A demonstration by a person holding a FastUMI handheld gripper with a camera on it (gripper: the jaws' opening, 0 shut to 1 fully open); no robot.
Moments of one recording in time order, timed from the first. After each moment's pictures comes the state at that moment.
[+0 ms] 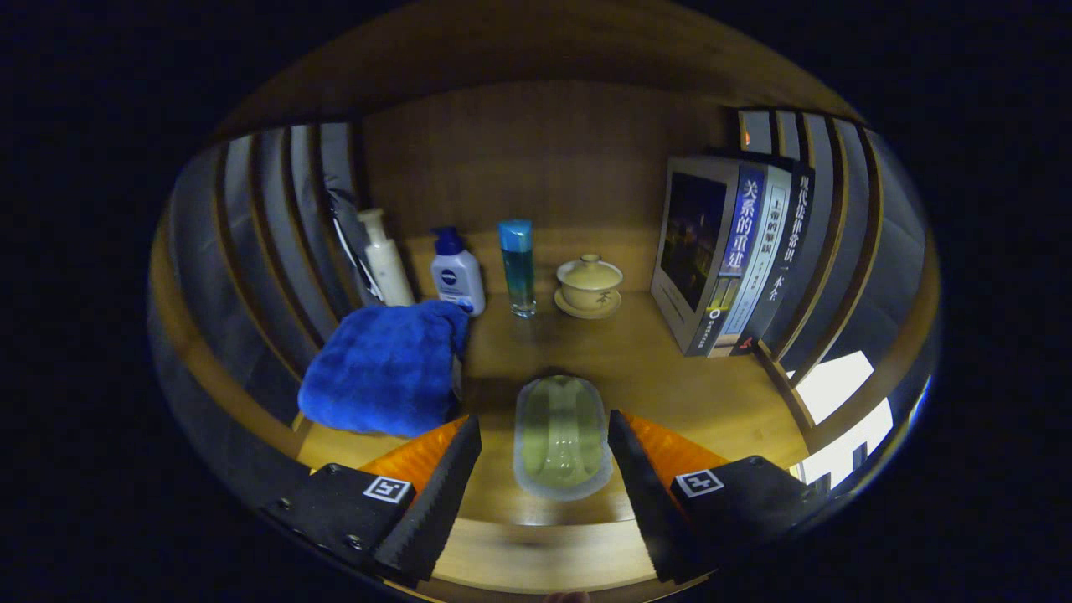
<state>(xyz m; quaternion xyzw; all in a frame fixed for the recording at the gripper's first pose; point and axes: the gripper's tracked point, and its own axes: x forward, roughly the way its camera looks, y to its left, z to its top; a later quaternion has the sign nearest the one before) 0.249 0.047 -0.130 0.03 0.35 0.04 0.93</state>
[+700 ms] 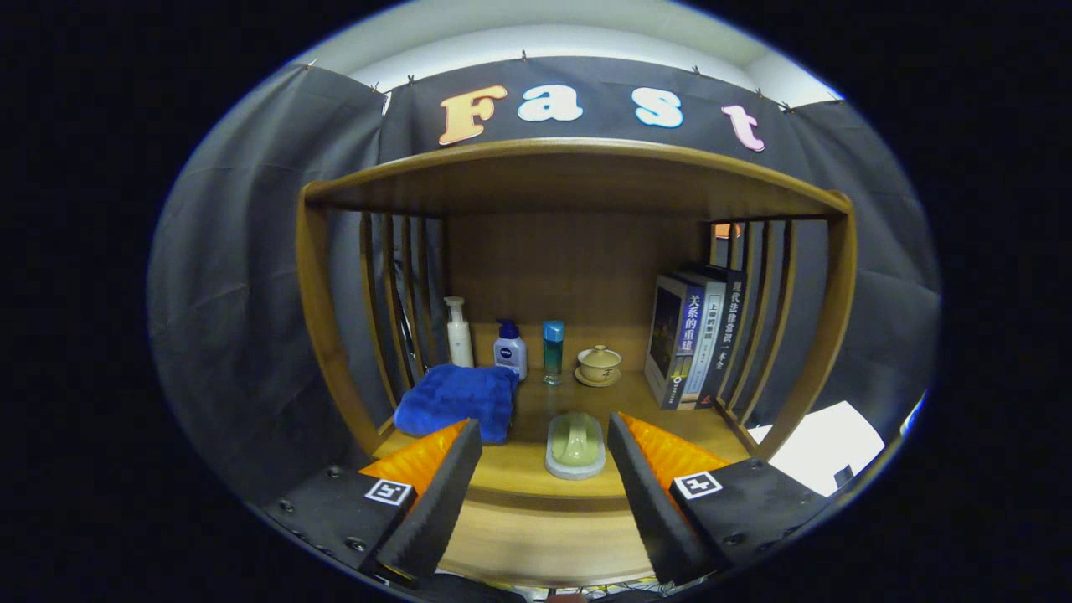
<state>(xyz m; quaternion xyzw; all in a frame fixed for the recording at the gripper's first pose) 0.136 0.052 -0.020 0.01 0.19 0.08 0.98</state>
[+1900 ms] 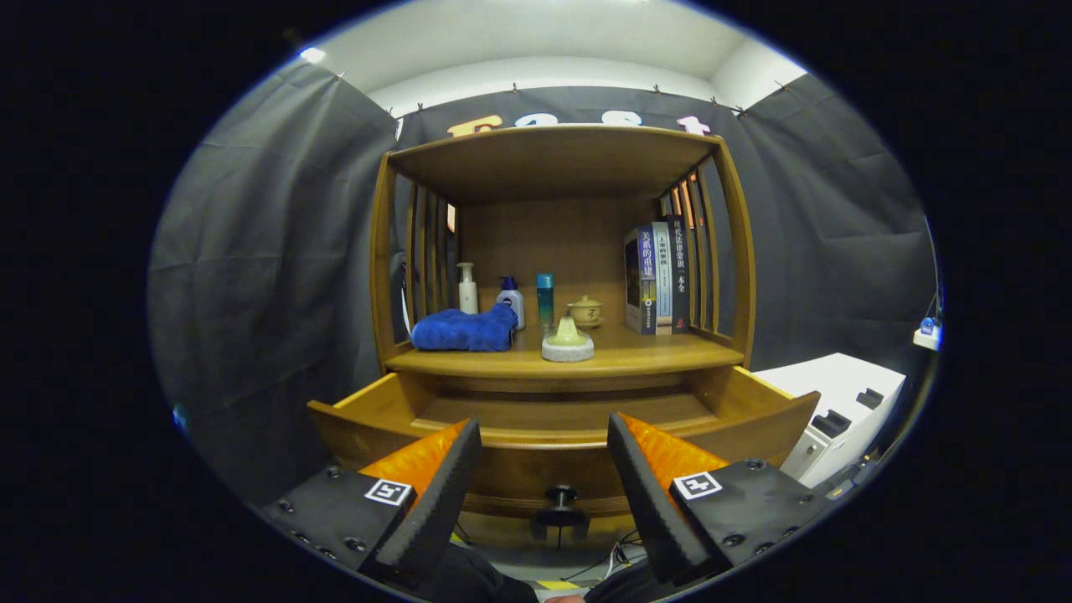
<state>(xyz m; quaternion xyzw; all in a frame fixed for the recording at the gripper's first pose) -0.031 0.037 -0.161 0.03 0.12 0.06 0.99</state>
